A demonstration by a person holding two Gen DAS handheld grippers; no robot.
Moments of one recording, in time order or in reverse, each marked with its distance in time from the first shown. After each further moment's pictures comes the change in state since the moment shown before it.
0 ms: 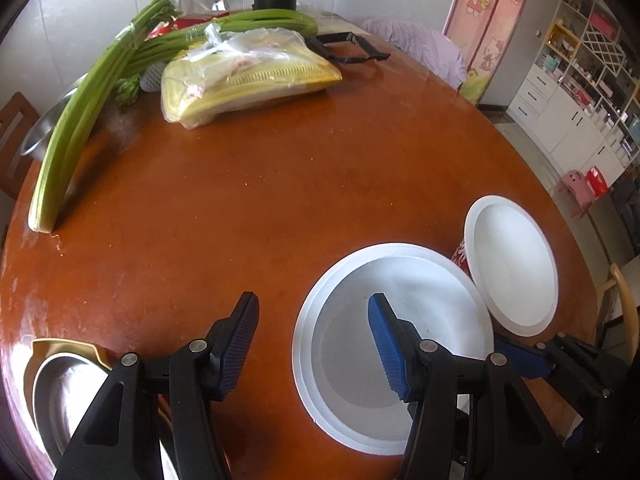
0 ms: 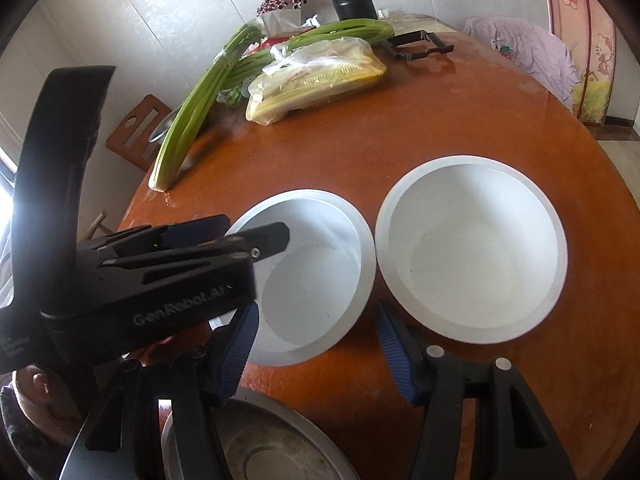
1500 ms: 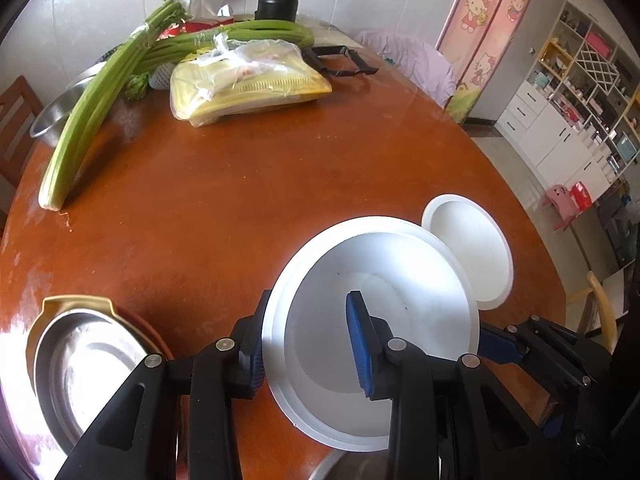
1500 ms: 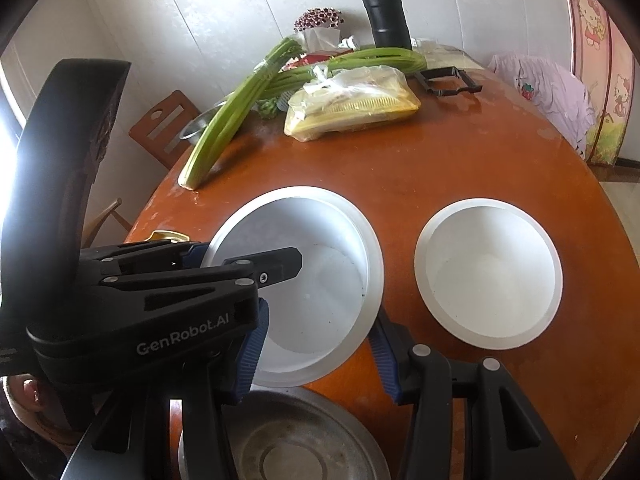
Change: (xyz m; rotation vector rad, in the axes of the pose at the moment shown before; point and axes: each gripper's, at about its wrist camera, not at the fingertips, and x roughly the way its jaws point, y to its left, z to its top) left arm -0.044 0.001 -0.020 -0.049 -0.030 -0.063; right arm -0.020 0.026 0.000 -0.117 -0.068 0.013
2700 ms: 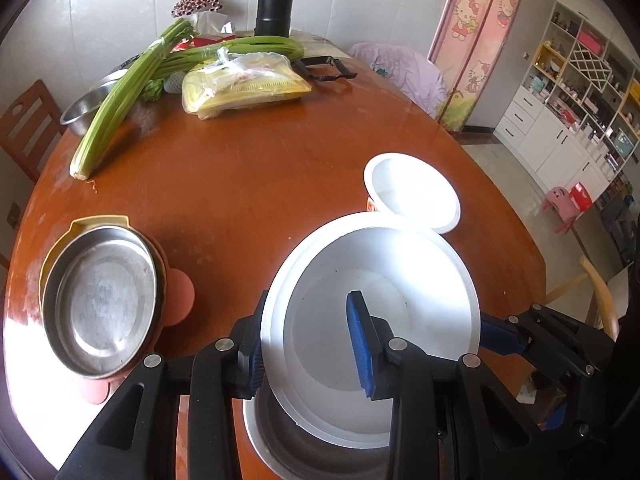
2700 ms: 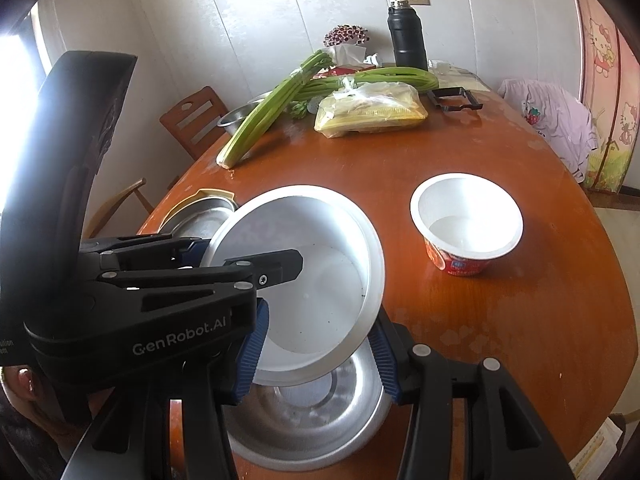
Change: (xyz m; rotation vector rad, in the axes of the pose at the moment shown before) left arm -0.055 -0.036 -0.075 0.012 -0.064 0.026; right arm -0.063 0.018 -0.063 -0.097 -0.049 0.021
